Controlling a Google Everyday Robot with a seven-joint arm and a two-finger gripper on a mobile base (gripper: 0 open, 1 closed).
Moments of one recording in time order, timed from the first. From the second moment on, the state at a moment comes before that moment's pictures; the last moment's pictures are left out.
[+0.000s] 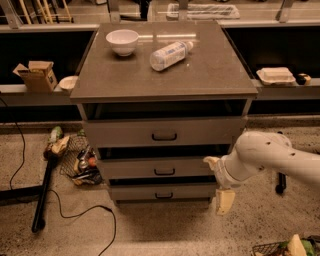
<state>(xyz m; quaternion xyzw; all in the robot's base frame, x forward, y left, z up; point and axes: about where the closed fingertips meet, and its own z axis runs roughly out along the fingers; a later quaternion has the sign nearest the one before) 0.493 -0.174 0.577 -0.73 0.67 0.06 0.17</state>
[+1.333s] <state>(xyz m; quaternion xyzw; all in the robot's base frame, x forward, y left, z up) 0.557 -0.170 0.458 -0.76 0.62 0.07 0.16</state>
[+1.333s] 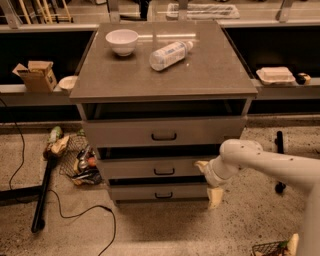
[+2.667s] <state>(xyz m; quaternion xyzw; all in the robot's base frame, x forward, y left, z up) 0.631 -0.205 0.452 -0.75 0.63 0.02 0.22</state>
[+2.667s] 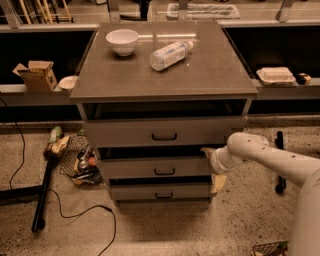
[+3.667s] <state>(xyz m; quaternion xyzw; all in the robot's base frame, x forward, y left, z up) 0.648 -0.173 0.410 -0.74 0.65 0.01 0.16</state>
